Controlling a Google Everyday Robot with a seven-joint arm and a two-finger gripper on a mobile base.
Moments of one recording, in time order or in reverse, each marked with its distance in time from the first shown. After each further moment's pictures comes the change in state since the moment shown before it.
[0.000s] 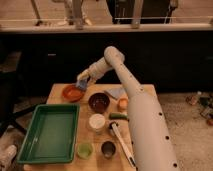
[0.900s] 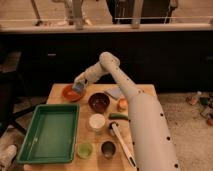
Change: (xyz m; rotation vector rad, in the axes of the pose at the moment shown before) arm 0.004 0.002 0.035 0.001 0.048 0.085
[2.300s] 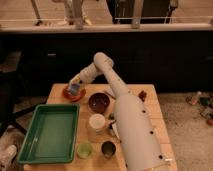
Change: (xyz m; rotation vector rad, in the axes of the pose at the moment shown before) arm 0.001 -0.007 0.032 -0.002 -0.079 -0.014
